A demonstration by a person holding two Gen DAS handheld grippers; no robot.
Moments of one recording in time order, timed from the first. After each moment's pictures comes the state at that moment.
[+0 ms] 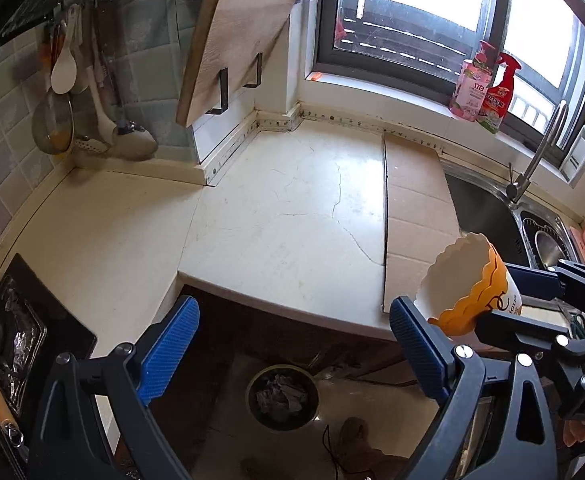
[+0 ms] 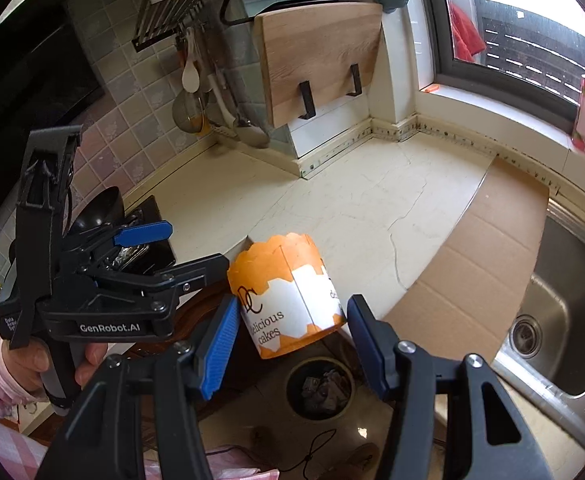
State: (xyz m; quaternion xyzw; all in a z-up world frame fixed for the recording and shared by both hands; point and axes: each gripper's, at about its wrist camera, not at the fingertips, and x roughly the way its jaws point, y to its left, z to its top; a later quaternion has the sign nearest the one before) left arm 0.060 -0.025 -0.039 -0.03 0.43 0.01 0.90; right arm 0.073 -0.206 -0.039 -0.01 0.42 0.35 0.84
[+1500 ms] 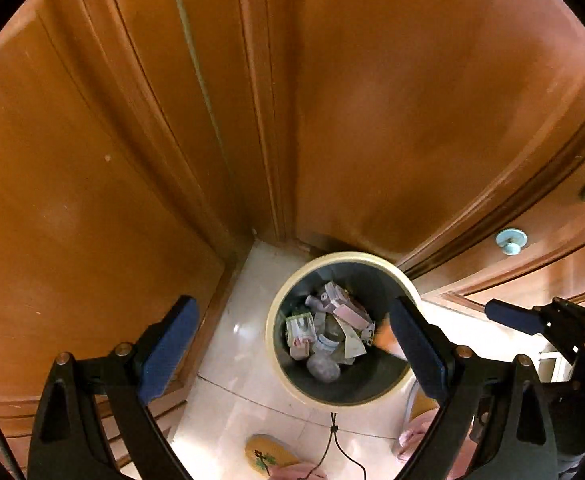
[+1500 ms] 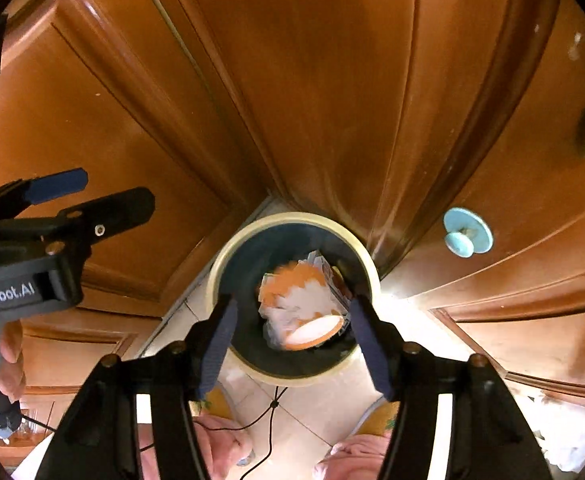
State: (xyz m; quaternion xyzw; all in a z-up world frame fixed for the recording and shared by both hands) left arm 0.054 0.052 -0.529 -0.04 0.56 0.06 0.83; right arm 0.061 -0.108 -0.538 -0.06 0.58 0.26 0.77
